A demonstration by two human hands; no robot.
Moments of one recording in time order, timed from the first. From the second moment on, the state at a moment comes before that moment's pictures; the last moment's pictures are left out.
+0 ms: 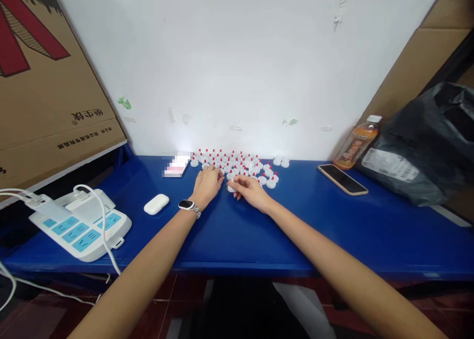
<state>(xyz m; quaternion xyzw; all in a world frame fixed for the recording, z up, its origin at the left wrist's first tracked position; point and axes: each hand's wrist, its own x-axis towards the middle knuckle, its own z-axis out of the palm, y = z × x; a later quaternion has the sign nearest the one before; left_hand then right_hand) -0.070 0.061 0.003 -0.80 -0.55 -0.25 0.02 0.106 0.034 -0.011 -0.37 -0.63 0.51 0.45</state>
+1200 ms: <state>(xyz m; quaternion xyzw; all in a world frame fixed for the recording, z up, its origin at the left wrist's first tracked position) -0.044 0.027 0.008 -0.66 -0.30 -0.50 -0.47 0.094 0.018 -0.006 -0.37 -0.49 0.59 0.52</state>
